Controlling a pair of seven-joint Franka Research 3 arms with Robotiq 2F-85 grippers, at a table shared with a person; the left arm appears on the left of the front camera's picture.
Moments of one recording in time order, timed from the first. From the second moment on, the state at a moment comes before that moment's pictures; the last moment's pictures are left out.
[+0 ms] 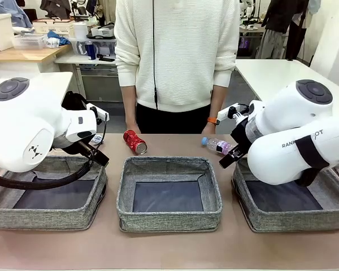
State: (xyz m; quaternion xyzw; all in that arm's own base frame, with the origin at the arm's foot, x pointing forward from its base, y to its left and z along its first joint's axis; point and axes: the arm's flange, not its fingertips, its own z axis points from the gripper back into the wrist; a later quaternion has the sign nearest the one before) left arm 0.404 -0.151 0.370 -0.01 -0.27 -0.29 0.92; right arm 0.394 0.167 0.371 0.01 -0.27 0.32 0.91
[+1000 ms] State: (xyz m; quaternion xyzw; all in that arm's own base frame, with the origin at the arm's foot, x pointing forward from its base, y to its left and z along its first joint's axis) left arm 0.254 -0.204 0.562 0.01 -0.35 -0.31 0.88; right arm 0.265 0.135 0.563 -0.05 -0.32 0.26 0.91
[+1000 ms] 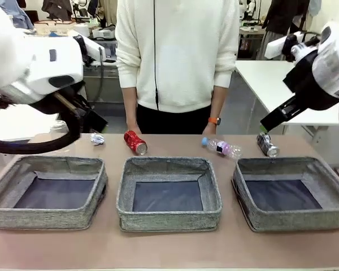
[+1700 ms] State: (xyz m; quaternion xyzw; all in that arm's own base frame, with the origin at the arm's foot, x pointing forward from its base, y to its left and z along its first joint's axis) left arm 0.293 -0.140 0.554 -0.29 -0.26 -0.33 0.86; right arm 0.280 0.088 0.560 0.26 -0.25 0.16 0.92
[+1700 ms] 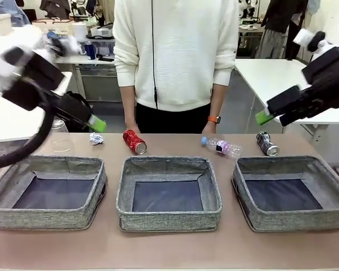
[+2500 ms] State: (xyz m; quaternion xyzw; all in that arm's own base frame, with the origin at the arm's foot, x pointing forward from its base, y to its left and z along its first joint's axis) left arm 0.276 0.109 0.545 -0.51 -0.30 -0.01 0.81; right arm 0.251 -0.114 0.532 0.57 -0.22 -0.09 0.79
